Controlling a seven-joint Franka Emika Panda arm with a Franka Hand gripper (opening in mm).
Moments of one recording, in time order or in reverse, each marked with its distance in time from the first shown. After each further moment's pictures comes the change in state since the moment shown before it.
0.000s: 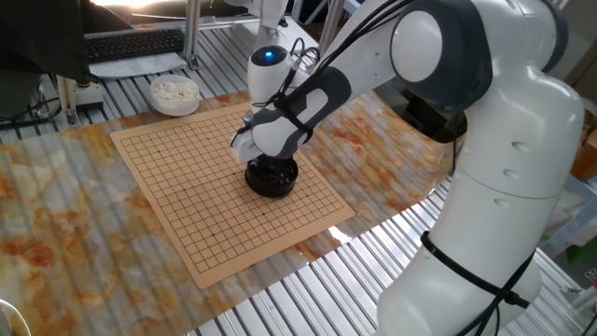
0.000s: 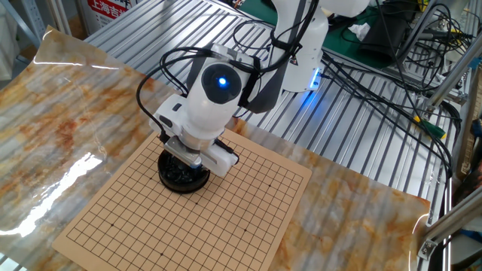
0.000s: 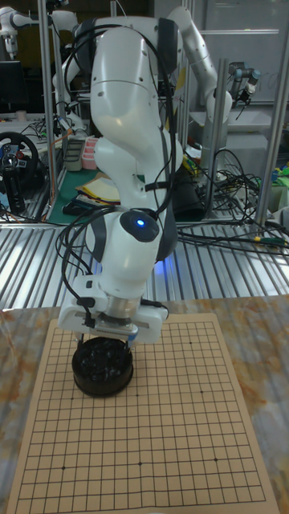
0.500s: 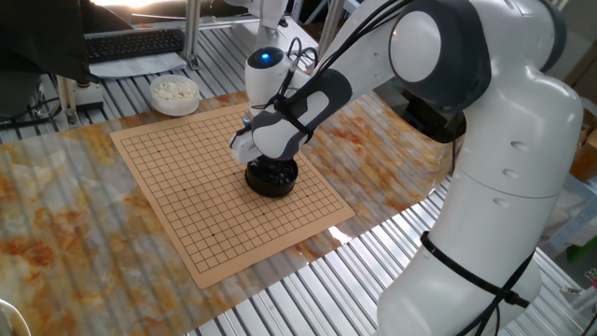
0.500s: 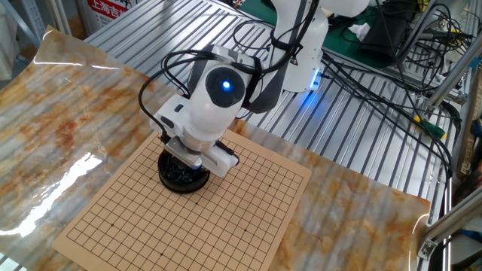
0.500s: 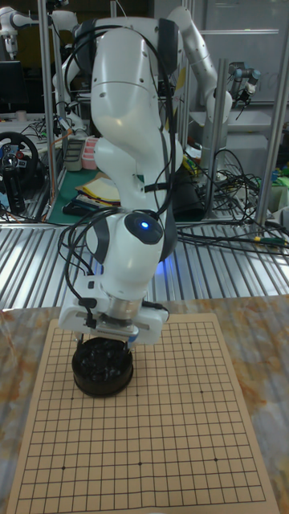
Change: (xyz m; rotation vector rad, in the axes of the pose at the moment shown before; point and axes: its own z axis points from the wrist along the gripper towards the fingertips) arm 0.001 0.000 0.003 0.022 0.002 0.000
